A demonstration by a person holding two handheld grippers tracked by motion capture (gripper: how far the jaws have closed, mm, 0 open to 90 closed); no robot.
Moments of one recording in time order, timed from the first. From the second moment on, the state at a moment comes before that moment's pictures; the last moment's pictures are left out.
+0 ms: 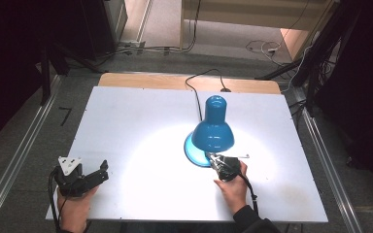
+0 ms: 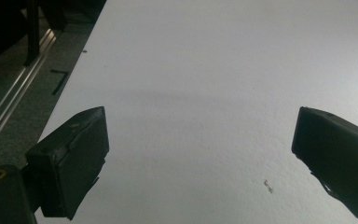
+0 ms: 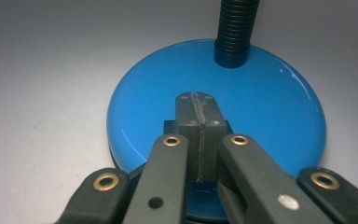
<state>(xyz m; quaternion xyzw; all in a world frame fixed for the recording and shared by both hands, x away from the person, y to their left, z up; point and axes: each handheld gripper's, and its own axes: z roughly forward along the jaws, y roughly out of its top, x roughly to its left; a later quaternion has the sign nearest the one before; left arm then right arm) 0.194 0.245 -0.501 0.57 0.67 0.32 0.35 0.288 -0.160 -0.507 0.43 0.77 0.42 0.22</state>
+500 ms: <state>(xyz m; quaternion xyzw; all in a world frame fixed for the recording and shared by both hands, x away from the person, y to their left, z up) 0.194 0.246 -0.502 0.57 0.67 0.32 0.35 0.294 -0.162 -0.508 0.43 0.76 0.42 0.22</state>
